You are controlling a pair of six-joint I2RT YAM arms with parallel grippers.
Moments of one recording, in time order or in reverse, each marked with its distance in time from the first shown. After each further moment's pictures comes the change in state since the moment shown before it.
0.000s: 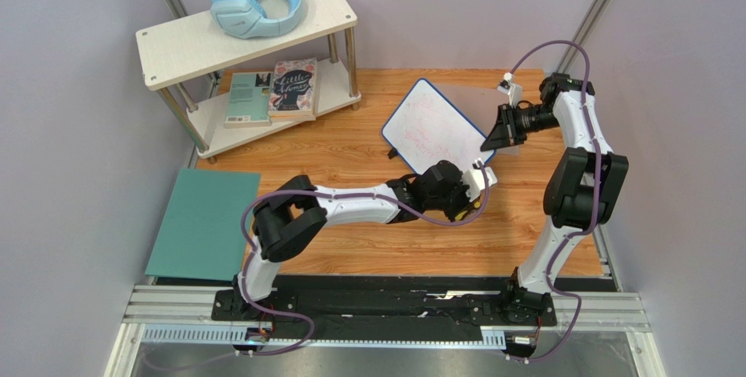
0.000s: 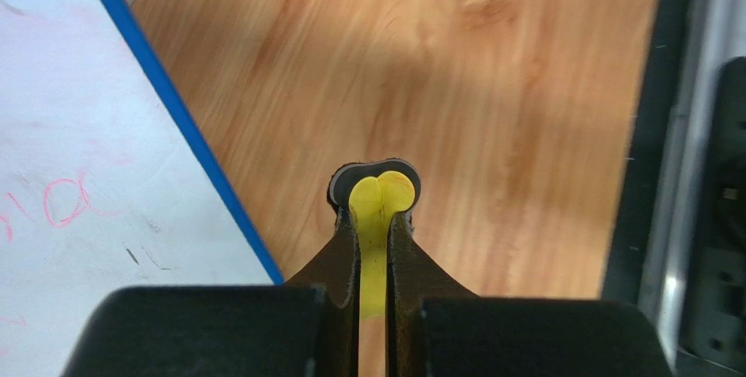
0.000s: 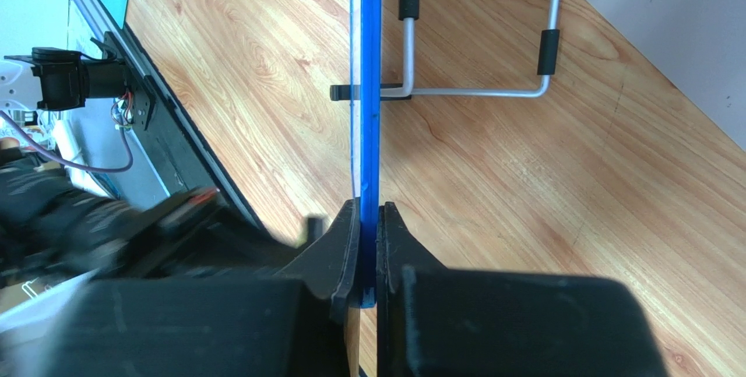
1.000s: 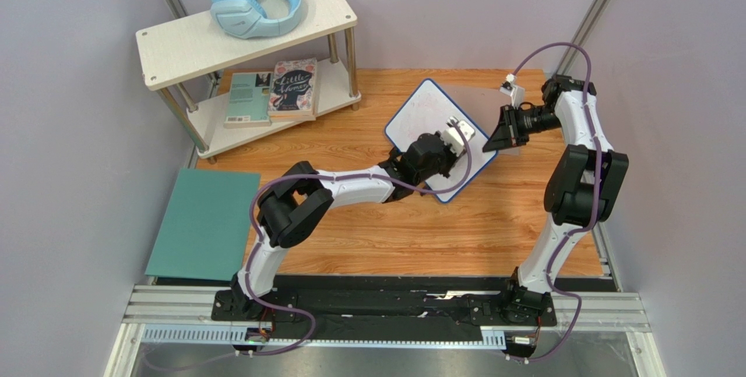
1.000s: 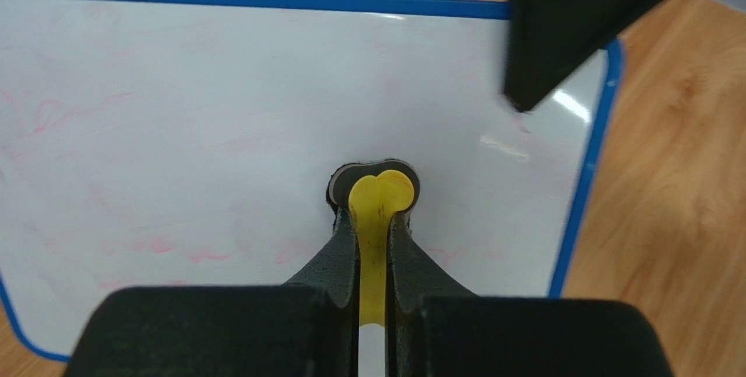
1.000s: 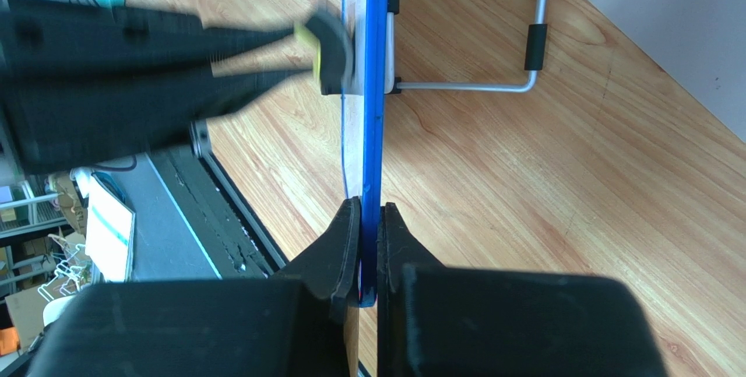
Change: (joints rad) left arm 0.162 0.065 0.056 0.232 -0.249 -0.036; right arm -0.016 0.027 0.014 -0.016 0.010 -0.004
